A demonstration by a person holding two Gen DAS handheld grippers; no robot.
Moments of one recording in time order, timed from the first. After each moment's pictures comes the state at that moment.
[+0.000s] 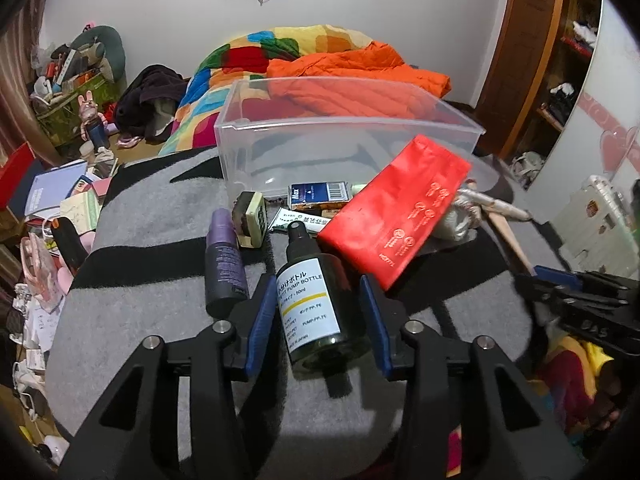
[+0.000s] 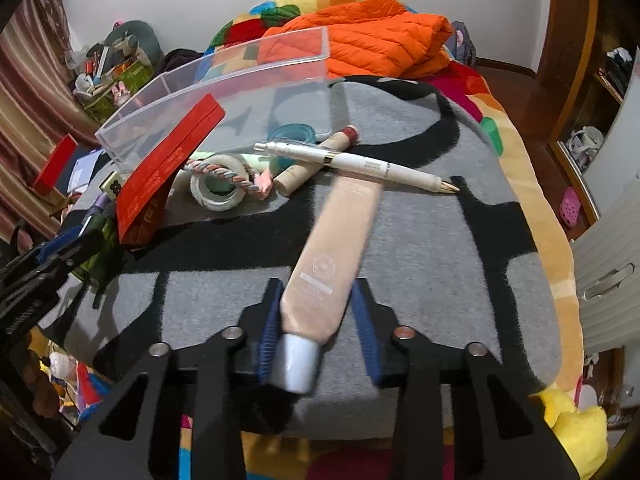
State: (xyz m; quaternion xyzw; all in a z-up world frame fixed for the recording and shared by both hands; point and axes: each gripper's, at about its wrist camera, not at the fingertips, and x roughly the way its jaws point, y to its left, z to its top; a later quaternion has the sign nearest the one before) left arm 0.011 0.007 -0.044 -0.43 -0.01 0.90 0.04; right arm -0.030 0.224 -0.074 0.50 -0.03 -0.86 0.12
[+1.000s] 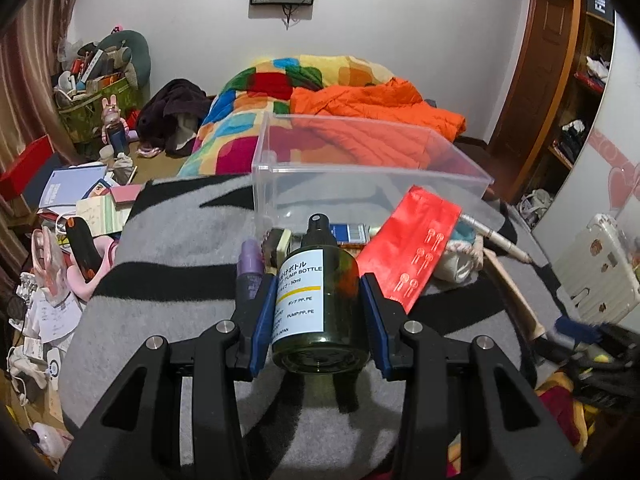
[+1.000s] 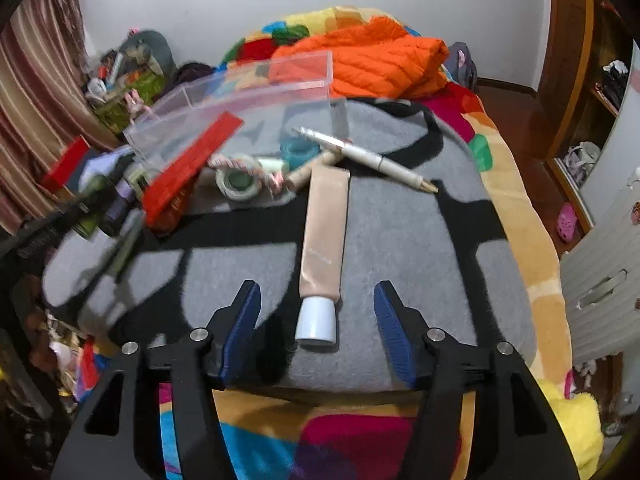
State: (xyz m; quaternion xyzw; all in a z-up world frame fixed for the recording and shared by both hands) left arm 0.020 -0.010 -0.015 -0.38 -0.05 0.92 0.01; right arm 0.000 0.228 -0.059 0.48 -0.01 -0.87 0.13
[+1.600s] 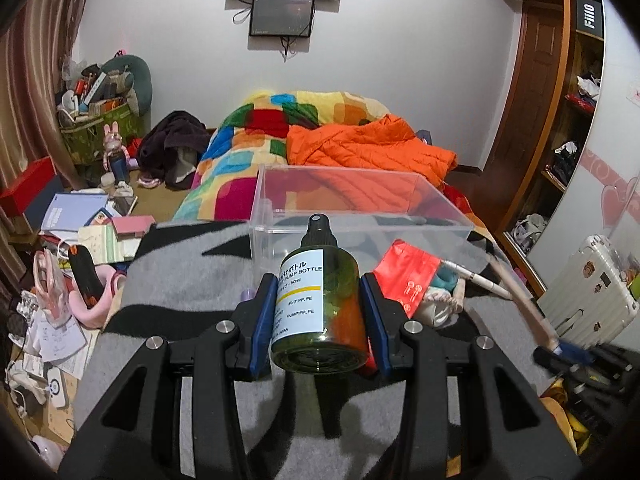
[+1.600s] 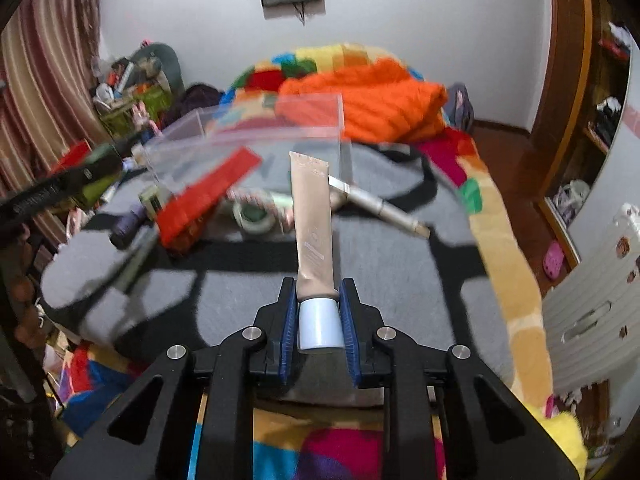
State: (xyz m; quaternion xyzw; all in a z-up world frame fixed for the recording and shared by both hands) left arm 0.020 -0.008 0.021 -0.32 -0.05 0.94 0.01; right arm 0.021 0.225 -0.021 0.40 0.02 -0.91 0.13
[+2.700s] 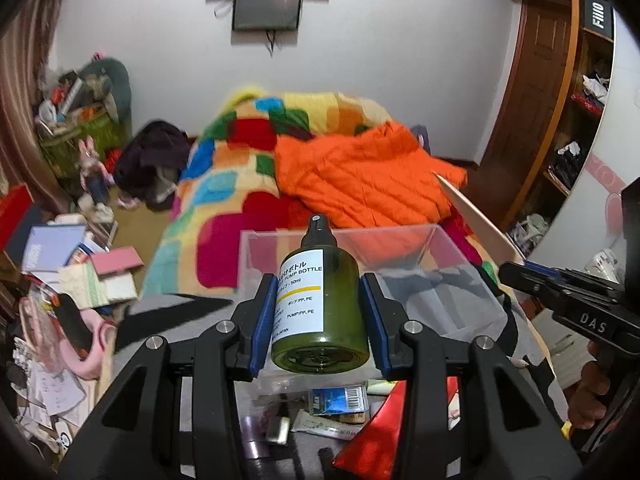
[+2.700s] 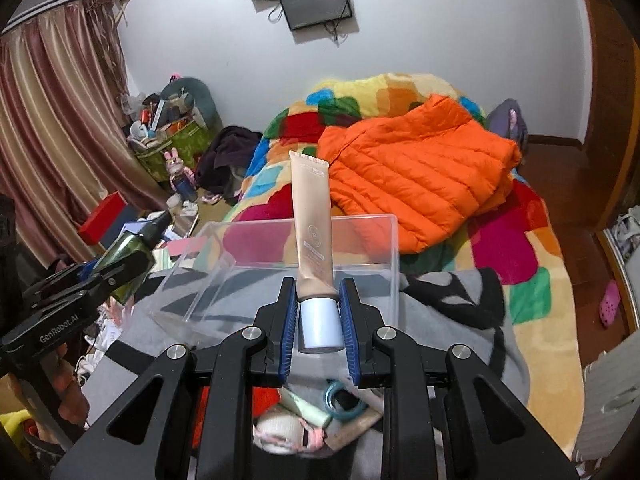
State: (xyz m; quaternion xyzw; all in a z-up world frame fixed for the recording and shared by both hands) left arm -0.111 -0.021 0.046 -0.36 -0.05 0.93 0.04; right arm -0.164 0.188 0.023 0.39 -0.04 -0.89 0.22
